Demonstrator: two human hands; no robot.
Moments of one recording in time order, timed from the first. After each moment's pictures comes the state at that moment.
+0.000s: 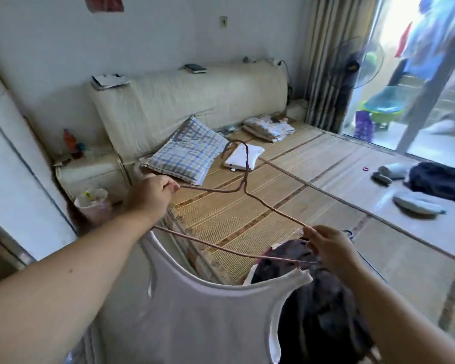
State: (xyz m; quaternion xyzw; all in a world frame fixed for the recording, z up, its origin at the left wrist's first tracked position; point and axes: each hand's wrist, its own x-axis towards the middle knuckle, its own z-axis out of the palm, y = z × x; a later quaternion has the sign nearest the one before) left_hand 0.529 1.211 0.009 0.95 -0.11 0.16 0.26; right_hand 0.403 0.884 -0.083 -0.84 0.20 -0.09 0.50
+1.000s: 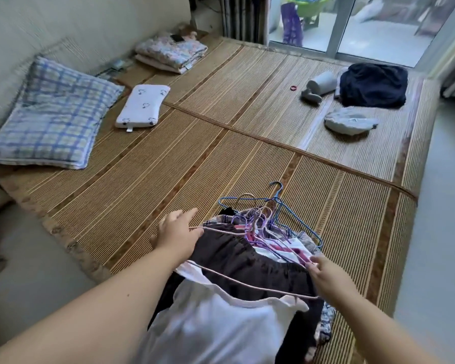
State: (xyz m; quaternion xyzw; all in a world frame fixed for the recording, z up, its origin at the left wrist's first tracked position) left_hand 0.627 0.789 -0.244 0.95 -0.15 -0.22 0.14; right_hand 0.400 0.571 -0.303 -0.81 0.44 0.16 0.35
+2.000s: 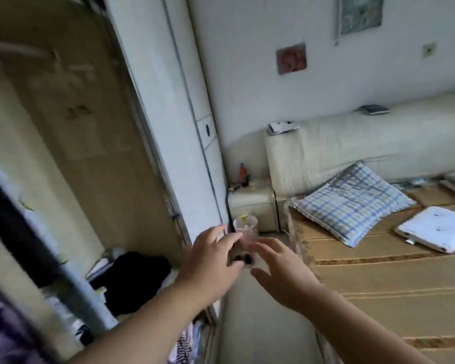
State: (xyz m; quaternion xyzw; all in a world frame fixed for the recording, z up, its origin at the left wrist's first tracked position) left_hand 0.470 1.249 0.055 0.98 0.07 0.15 0.10; right_hand 0.543 1.100 0.013 -0.88 -0.37 -0.03 0.30
